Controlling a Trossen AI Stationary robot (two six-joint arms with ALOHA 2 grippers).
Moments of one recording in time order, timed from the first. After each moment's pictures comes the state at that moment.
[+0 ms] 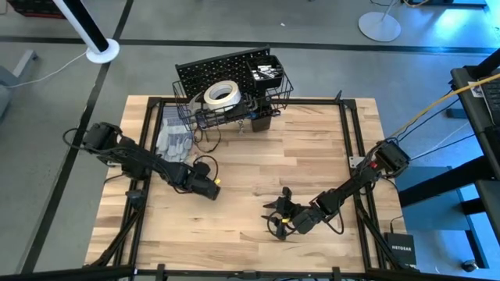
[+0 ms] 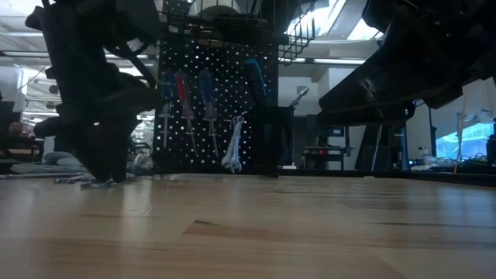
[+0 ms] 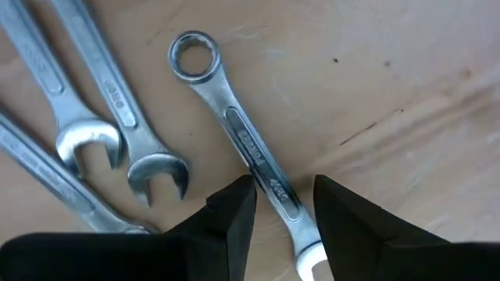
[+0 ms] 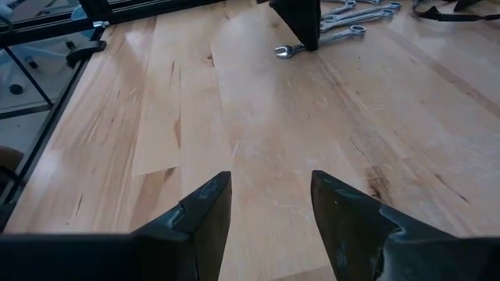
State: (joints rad) left arm -0.29 1.60 0.75 -0.51 -0.28 -1.39; right arm 0.62 1.80 0.75 0.50 0.63 0.55
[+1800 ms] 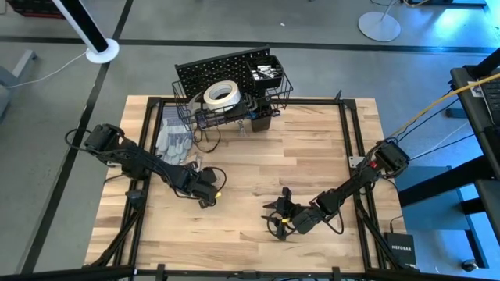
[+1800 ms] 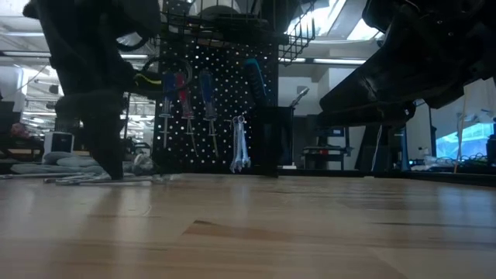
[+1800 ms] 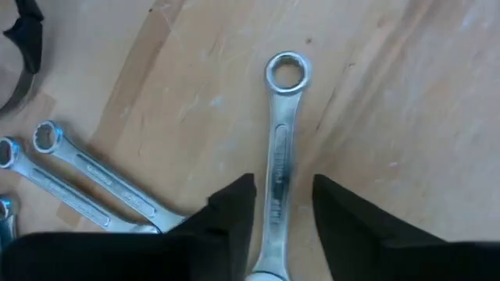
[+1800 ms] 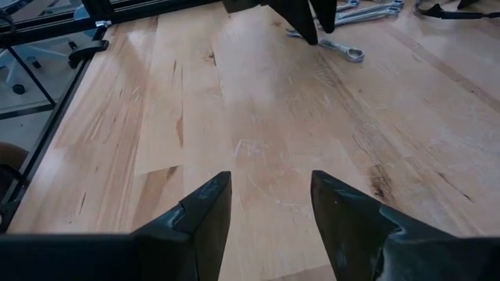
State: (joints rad) left arm -0.33 1.60 0.82 -0.61 -0.37 -0.78; right arm 0.62 1.80 0.75 0.50 0.63 0.55
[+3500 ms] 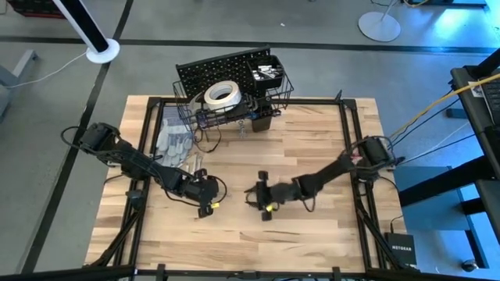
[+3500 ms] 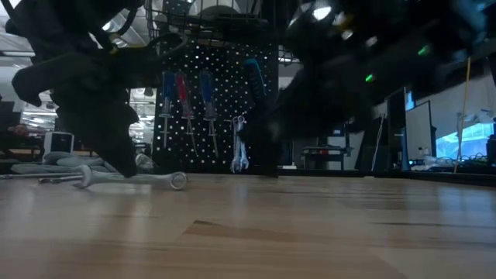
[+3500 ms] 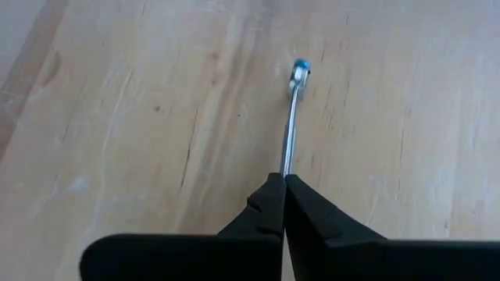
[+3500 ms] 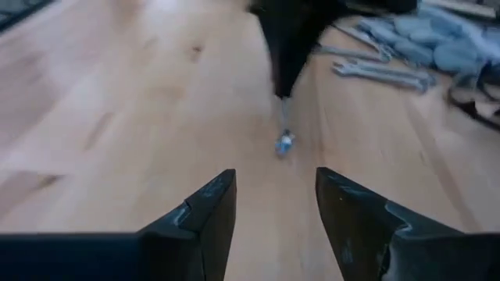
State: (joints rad) left arm -0.38 1.55 0.67 -0.21 -0.28 -0.56; right arm 0.32 1.92 0.82 0.66 0.26 -0.05
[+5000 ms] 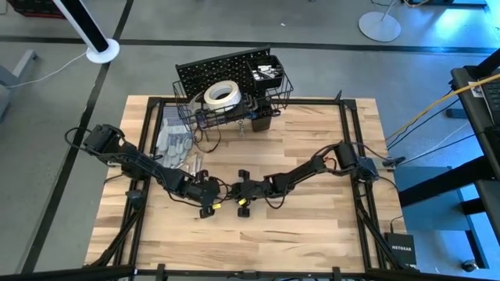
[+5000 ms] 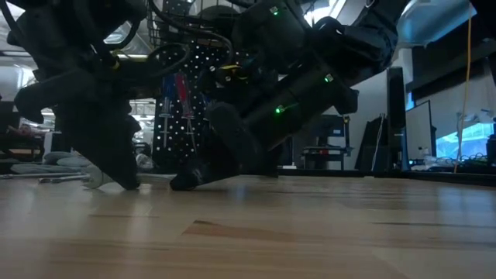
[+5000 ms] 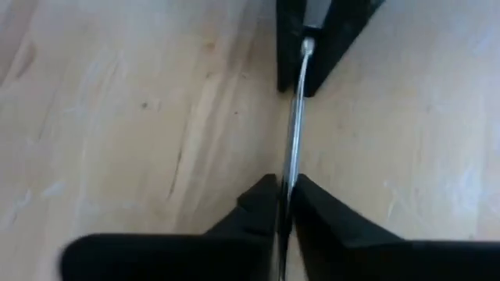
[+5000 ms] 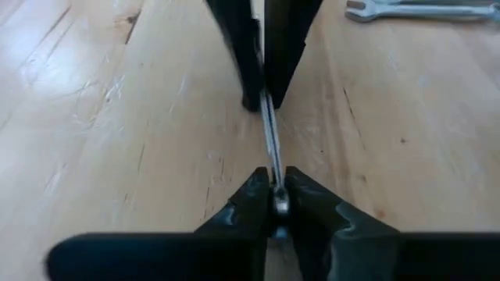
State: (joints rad) left arm -0.38 1.62 0.66 -0.13 -0.27 -0.56; right arm 0.21 2.21 1.21 0.39 0.15 0.10
